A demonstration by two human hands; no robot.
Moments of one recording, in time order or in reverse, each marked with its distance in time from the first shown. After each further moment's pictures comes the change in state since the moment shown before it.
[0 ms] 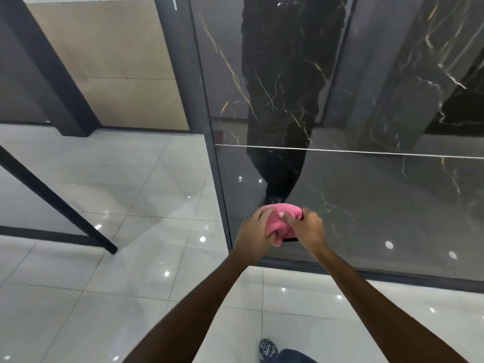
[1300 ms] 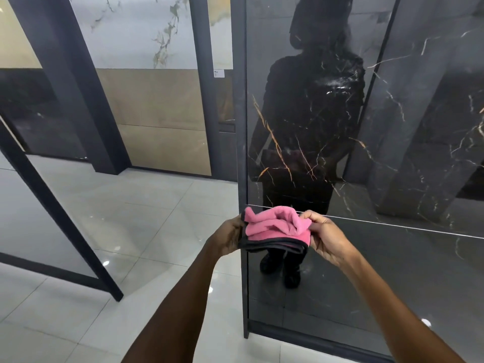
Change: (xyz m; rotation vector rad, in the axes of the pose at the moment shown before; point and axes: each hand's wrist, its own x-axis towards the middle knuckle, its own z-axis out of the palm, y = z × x) left_hand 0.084 -0.037 -0.191 -1.284 -0.104 -0.343; right_hand 0.080 -0.128 -0.007 0.828 -0.586 -0.135
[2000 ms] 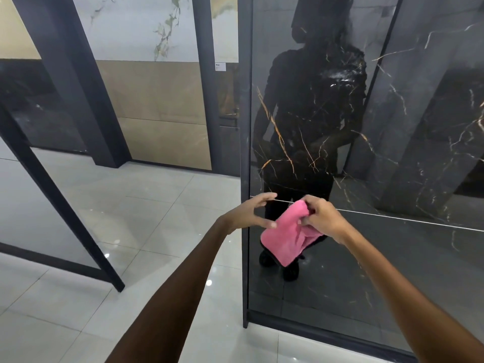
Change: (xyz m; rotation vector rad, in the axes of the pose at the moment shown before) left_hand -0.011 0.025 0.031 1.002 -0.222 0.234; right_hand -0.001 -0.025 0.010 -0.937 0.092 -0.069
